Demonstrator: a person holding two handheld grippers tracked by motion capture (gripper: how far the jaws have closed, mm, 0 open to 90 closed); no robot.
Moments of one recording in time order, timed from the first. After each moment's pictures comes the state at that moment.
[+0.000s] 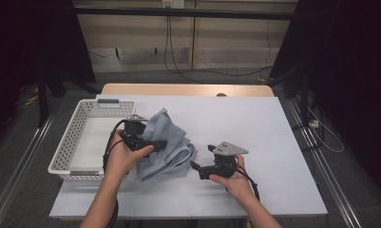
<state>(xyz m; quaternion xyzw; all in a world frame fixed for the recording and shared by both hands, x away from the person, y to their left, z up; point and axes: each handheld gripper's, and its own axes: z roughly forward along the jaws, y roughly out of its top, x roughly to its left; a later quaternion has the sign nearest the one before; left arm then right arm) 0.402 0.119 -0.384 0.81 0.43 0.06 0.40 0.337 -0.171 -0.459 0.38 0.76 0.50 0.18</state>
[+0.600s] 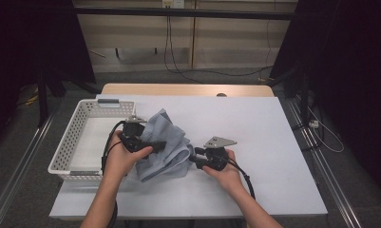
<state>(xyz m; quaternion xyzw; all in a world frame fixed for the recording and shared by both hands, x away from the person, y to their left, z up) 0.398 0.122 -0.384 0.81 0.43 0.07 0.40 0.361 -0.155 -0.465 0.39 0.78 0.46 0.13</state>
